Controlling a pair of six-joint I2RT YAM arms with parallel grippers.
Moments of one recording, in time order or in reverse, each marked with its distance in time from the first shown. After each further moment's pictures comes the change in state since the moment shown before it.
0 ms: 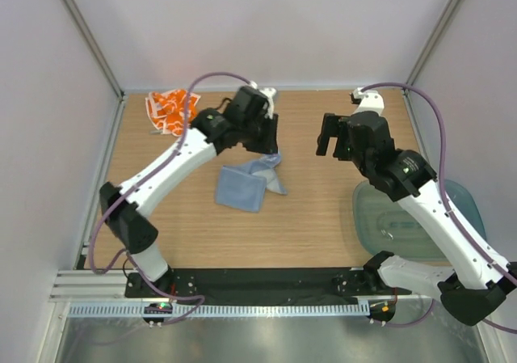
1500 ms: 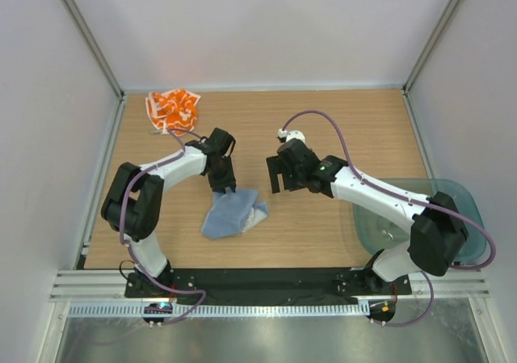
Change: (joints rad) left arm 0.255 0.108 -0.676 0.237 -0.016 -0.242; right arm 0.200 0.375 -0.249 0.252 -0.190 0.035
